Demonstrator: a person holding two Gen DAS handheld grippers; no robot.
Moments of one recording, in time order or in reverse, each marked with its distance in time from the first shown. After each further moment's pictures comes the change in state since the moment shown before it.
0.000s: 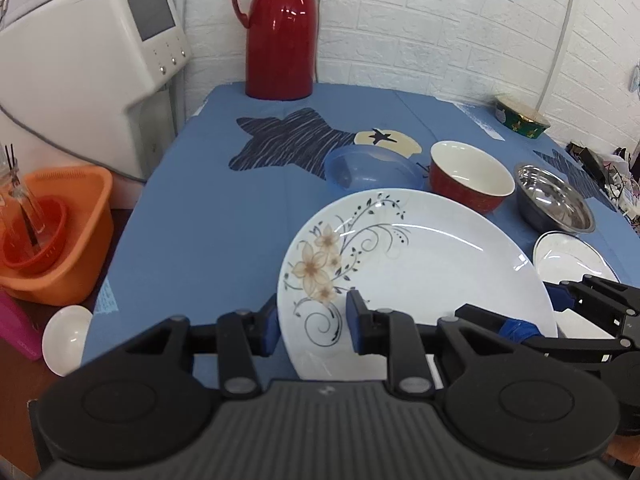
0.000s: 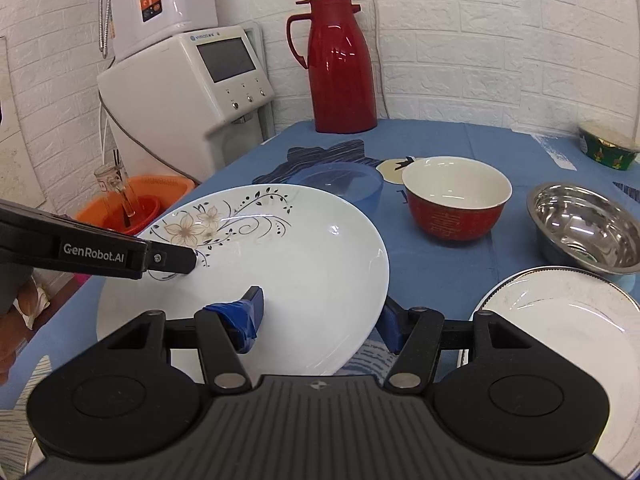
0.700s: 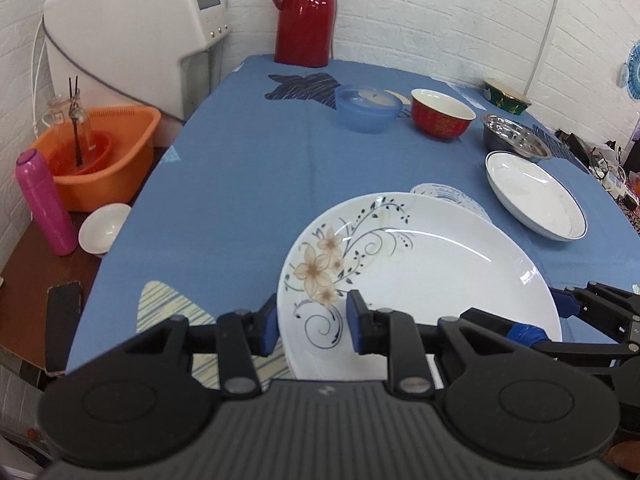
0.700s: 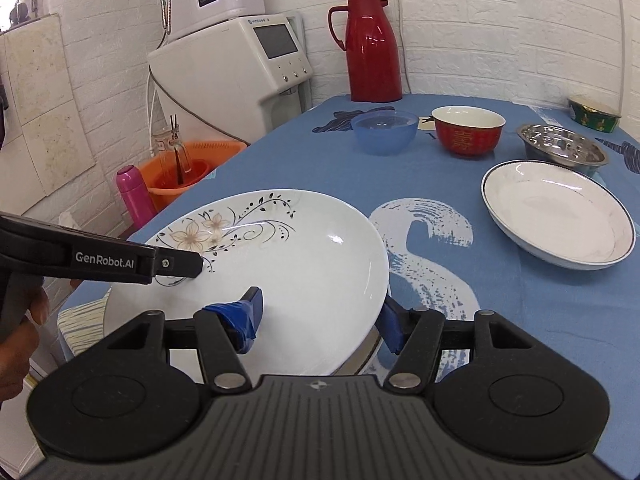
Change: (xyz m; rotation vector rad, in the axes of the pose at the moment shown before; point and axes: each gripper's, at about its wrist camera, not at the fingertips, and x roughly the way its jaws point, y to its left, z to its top) left arm -0.103 -0.010 -0.132 -0.056 0.003 0.024; right arm -0.095 0.062 -0.087 0.005 0.032 0.037
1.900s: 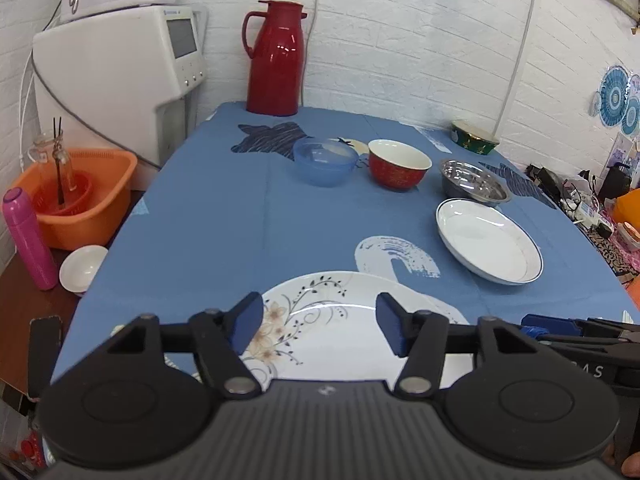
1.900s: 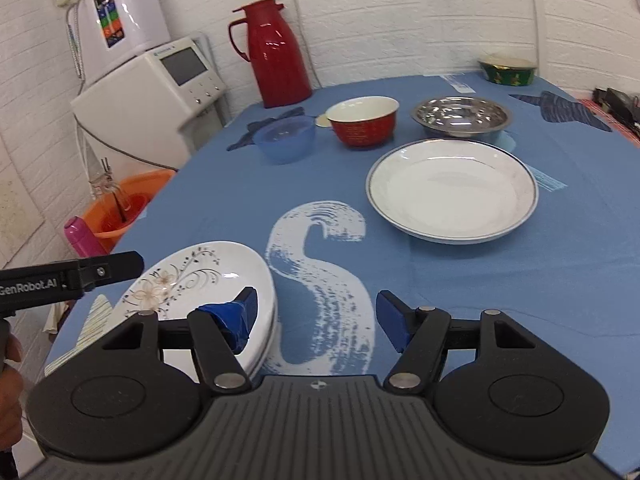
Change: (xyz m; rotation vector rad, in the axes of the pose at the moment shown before) left arm -0.026 -0.039 0.018 -0.003 -0.127 -0.064; right arm -0.037 -0.054 0.011 0.217 0.031 -0.161
